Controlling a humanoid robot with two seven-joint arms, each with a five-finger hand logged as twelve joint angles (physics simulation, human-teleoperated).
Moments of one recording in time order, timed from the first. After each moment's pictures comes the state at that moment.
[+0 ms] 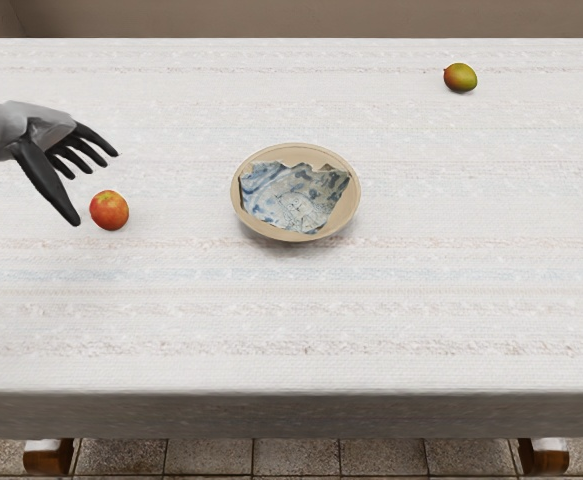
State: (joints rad) left arm -1.93 0.85 0.67 -1.45 0.20 -0.22 0.33; right arm -0.07 0.00 0.13 0.25 0.05 -0.26 0.12
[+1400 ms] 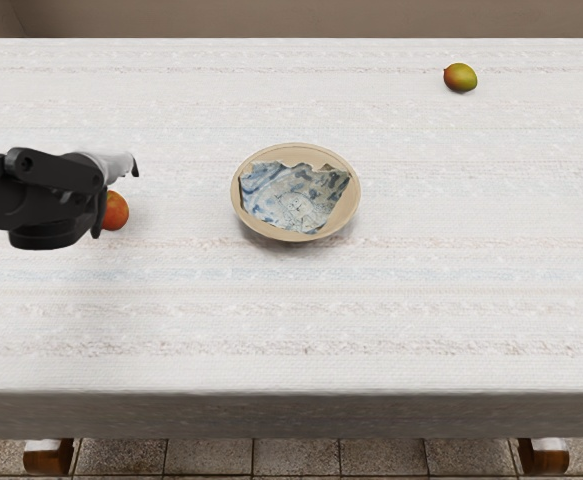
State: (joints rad) left arm -1.76 0.22 1.07 -1.25 0.39 0.29 0.34; right arm -0.07 0.00 0.13 0.25 0.05 -0.26 0.12
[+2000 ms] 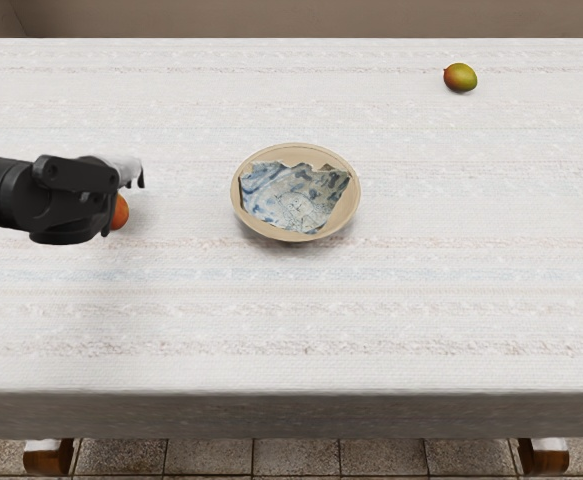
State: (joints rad) left arm -1.66 0.17 1.04 -1.08 0.40 0.20 0.33; right arm -0.07 0.00 0.13 0.25 0.05 -0.26 0.12
